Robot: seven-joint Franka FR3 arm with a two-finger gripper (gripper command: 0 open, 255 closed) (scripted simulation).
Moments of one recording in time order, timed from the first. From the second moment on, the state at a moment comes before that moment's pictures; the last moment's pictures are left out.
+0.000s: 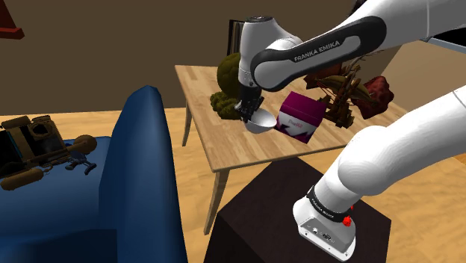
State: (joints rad) arm -0.02 -0.40 0.12 -2.63 -0.18 2.18 0.37
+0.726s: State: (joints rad) arm -0.01 -0.48 0.11 -2.54 -0.16 2.01 0.33
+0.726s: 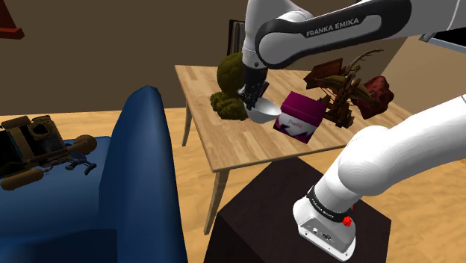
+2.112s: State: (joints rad) arm -0.05 -0.59 0.03 -2.39 -0.18 1.77 0.19
